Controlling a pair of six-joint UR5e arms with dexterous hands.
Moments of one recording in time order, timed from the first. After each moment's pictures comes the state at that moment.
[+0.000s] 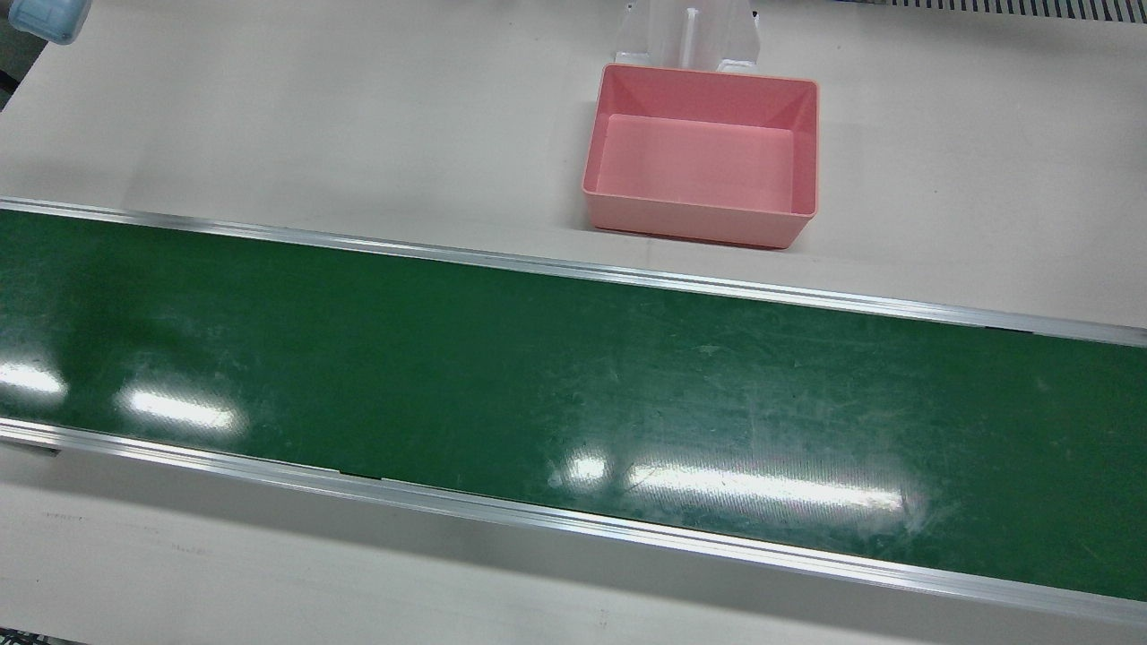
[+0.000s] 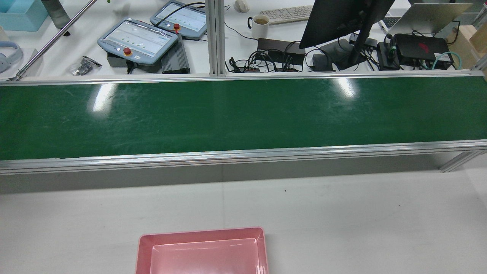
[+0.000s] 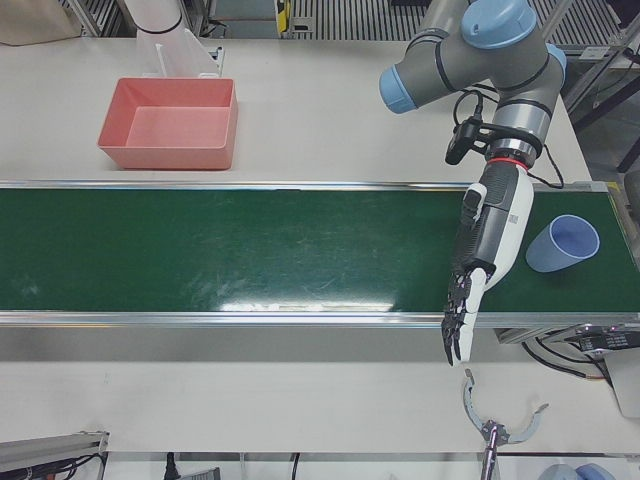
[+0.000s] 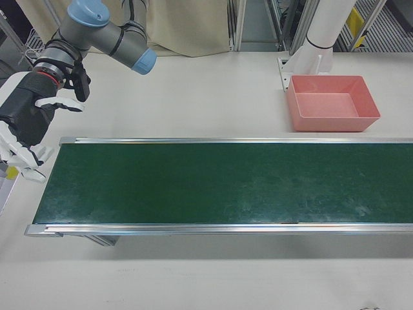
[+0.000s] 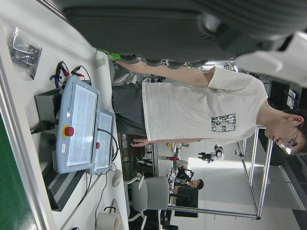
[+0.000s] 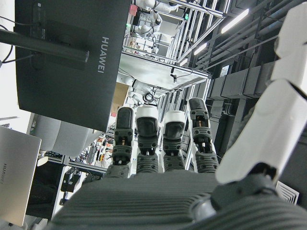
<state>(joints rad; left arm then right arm) -1.41 -1.81 -1.69 0.24 1.81 0.01 1.50 -1.55 1.72 -3.24 -1.41 -0.22</state>
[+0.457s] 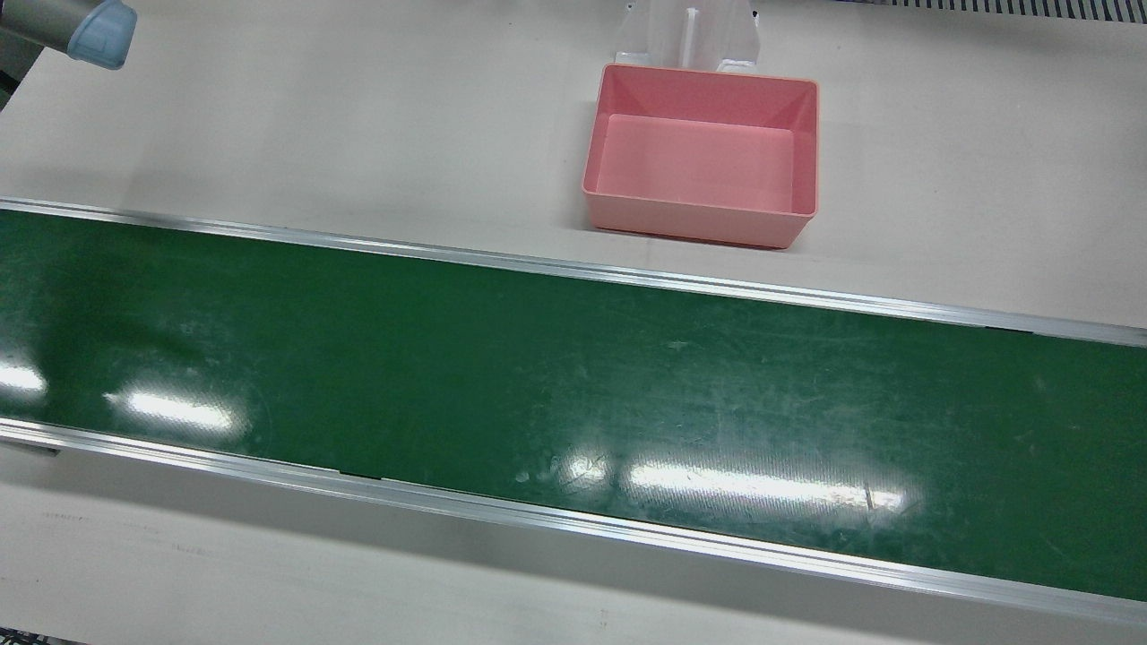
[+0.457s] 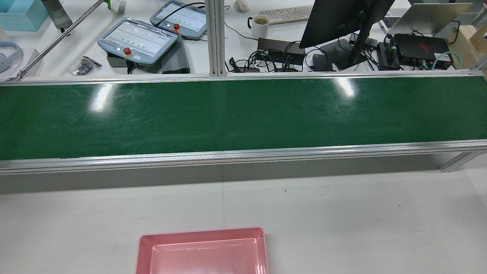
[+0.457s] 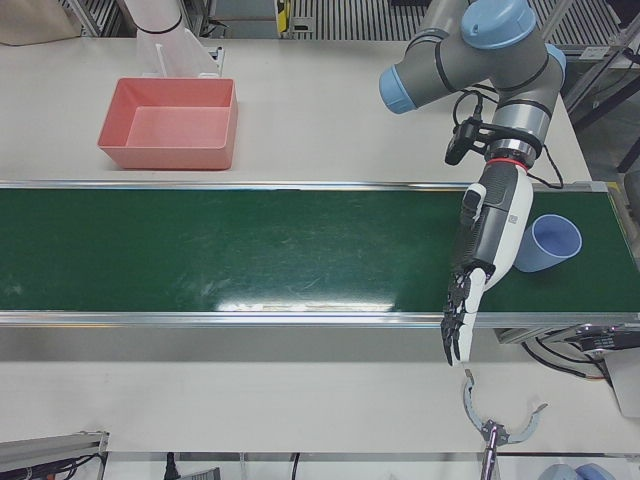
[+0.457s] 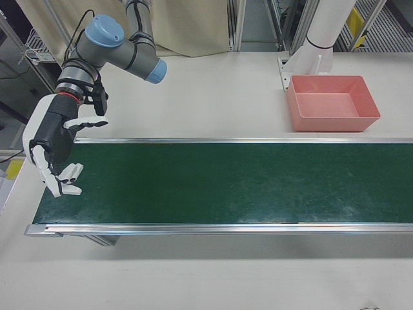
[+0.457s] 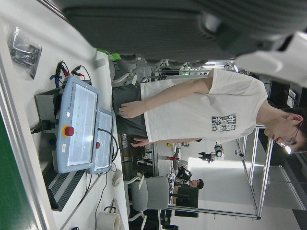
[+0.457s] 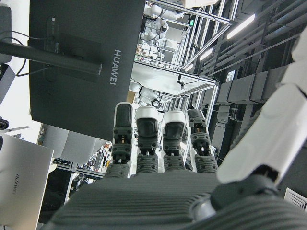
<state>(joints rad) -1.41 -1.81 -1.69 0.24 1.81 0.01 1.39 -1.55 1.69 -3.22 -1.34 -0.22</state>
